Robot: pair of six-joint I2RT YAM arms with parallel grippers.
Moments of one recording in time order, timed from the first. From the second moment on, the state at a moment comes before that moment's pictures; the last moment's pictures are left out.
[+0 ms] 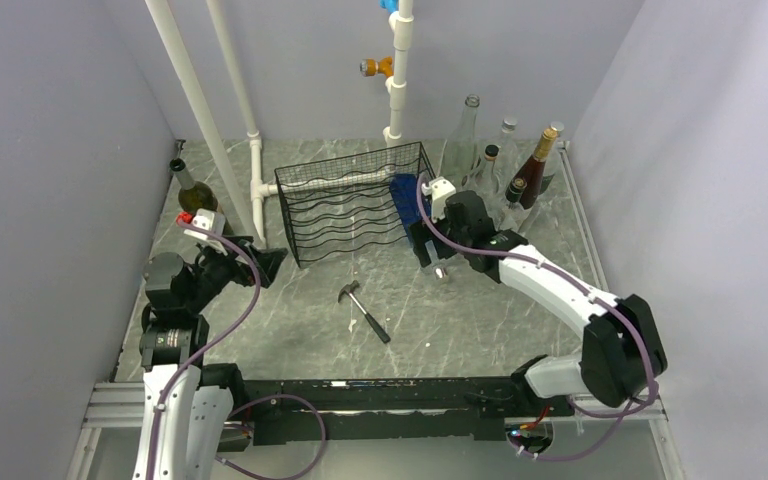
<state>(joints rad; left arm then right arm) 0.08 0.49 0.58 -0.21 0.61 -0.23 0.53 1.32 0.90 -0.26 -0.03 -0.03</state>
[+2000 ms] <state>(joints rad) 0.14 0.49 0.58 -0.18 0.66 -0.26 0.46 1.56 0.80 0.05 -0.04 0.13</state>
